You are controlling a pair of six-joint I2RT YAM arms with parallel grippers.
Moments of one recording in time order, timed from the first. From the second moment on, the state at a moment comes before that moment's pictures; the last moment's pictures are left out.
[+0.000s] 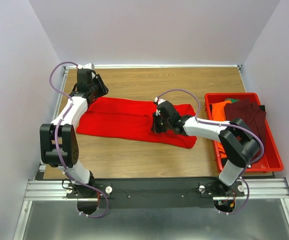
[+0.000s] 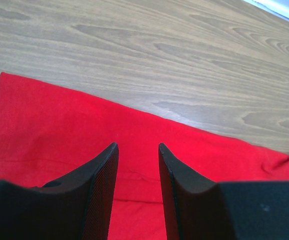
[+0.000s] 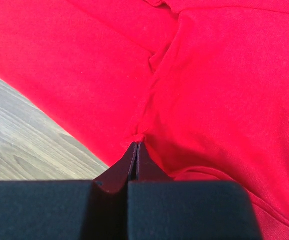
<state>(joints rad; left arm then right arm) -0.04 1.62 1.20 -0.16 0.14 -0.41 0.76 1.72 0.99 -0.05 -0.04 0.46</state>
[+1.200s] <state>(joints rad) 0.08 1.93 1.31 -0.25 -0.17 -0.56 0.78 1.55 0.96 -0.07 0.19 0.50</state>
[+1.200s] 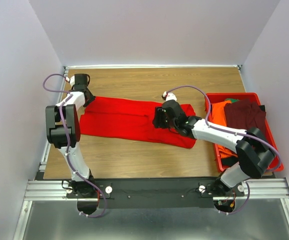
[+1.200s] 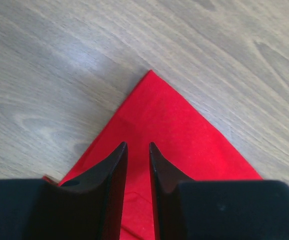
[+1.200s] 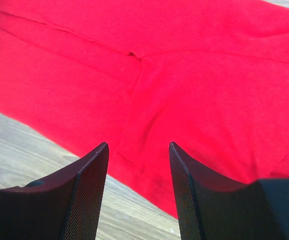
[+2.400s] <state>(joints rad) 0.08 2.19 1.67 -0.34 -0.28 -0.46 0.43 1.83 1.04 -0.05 0.14 0.57</state>
